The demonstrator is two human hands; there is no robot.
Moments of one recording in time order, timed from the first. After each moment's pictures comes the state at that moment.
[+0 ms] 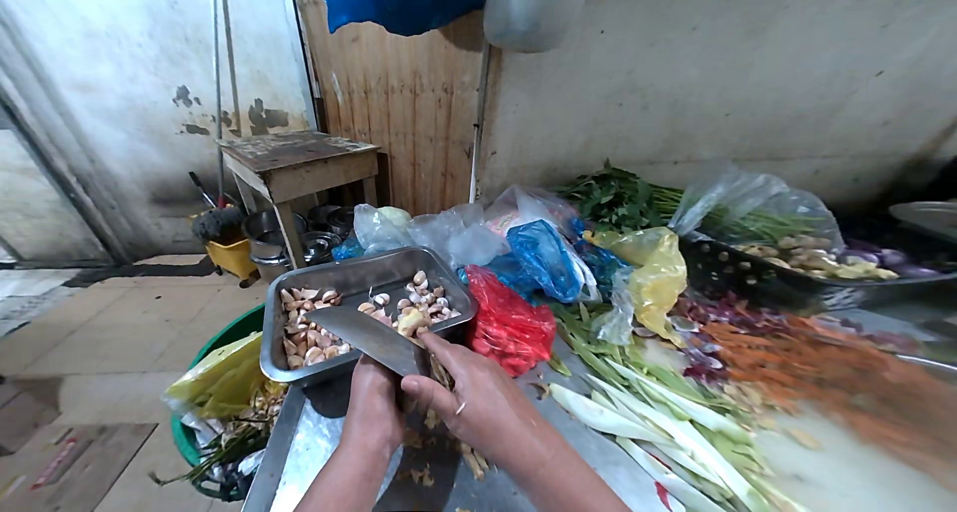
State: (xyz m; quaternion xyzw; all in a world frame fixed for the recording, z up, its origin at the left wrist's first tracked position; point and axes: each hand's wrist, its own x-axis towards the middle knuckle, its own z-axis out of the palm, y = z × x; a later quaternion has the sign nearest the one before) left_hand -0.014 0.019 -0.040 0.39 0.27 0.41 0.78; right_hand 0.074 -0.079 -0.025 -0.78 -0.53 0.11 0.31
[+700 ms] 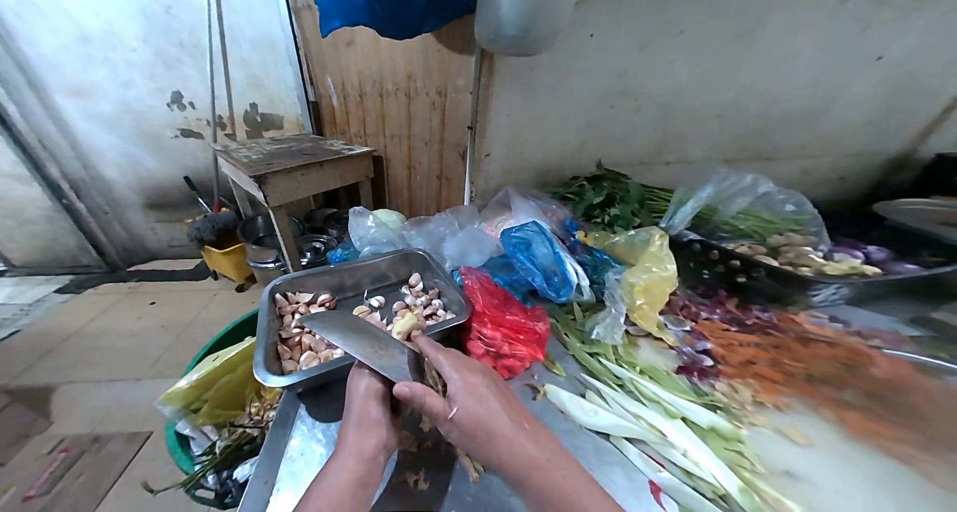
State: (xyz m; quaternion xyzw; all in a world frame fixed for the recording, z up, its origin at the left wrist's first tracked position) left_hand -0.013 0.017 -0.043 0.40 0.26 0.42 0.78; right_hand 0.073 -0.080 -0.021 -0.78 -0.53 0.15 0.30
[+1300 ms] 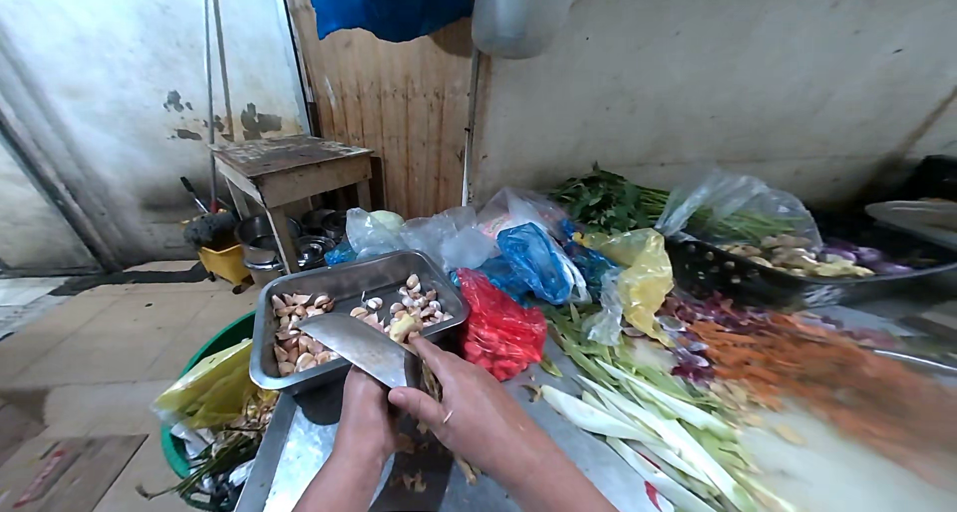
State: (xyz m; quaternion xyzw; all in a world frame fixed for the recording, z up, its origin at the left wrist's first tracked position) left_hand -0.013 0.017 -0.050 0.42 0.23 0.44 0.76; right_hand 0.072 -0.079 -0.020 -0.79 -0.52 0.16 0.29
